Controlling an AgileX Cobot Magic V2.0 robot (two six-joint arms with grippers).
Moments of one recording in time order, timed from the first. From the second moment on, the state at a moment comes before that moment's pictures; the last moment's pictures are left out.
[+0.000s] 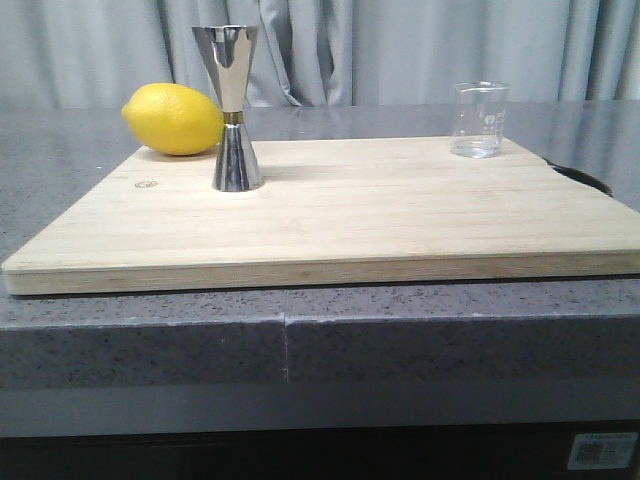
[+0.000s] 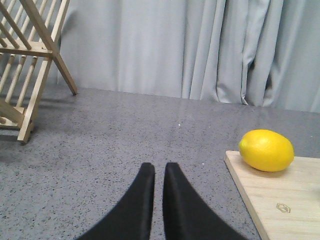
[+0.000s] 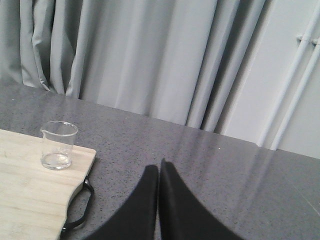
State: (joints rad) left arm 0.16 0.33 -0.25 -1.62 0.21 1.51; right arm -0.07 0.28 -0.27 -1.38 -0.07 1.10
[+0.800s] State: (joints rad) left arm 0.16 0.33 -0.25 -1.62 0.21 1.51; right arm -0.05 0.28 -0.27 -1.38 -0.11 1.10
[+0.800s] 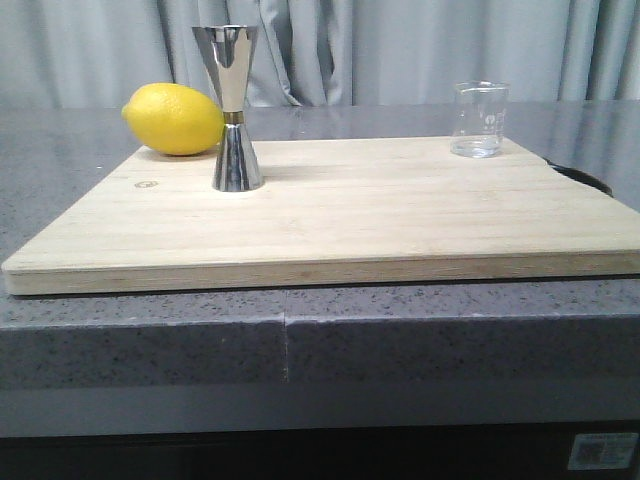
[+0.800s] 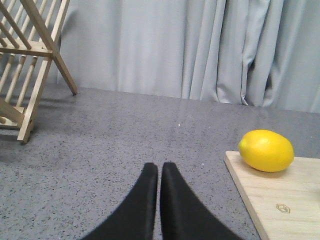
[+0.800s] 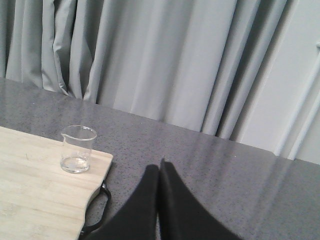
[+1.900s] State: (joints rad) left arm 0.09 0.19 -0.25 -0.89 0.17 0.86; right arm -0.05 0.28 -0.27 -1.38 -0.11 1.10
